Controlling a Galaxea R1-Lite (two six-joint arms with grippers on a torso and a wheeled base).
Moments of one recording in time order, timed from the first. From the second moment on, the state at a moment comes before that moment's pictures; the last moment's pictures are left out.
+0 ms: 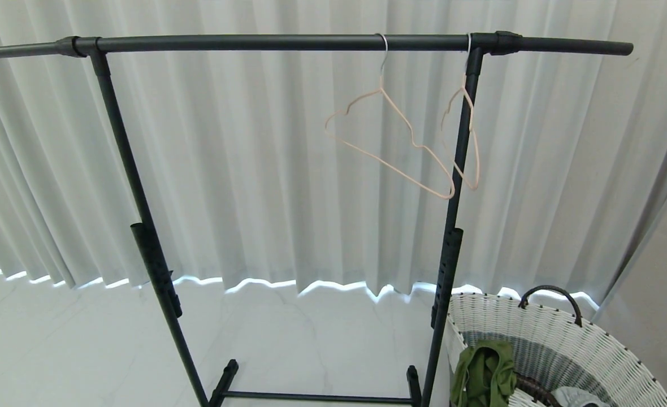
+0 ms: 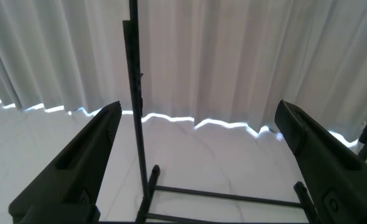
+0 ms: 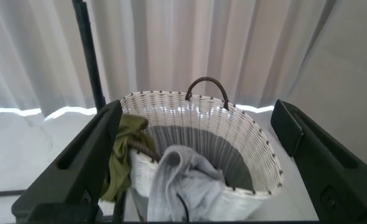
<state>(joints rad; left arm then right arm) 0.01 0.00 0.00 -0.01 0.03 0.02 0.00 0.00 0.00 0.00 -0.05 0.00</state>
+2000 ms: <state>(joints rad) 0.00 0.00 0.00 -0.01 0.03 -0.01 0.04 0.75 -0.25 0.00 -0.13 -0.22</state>
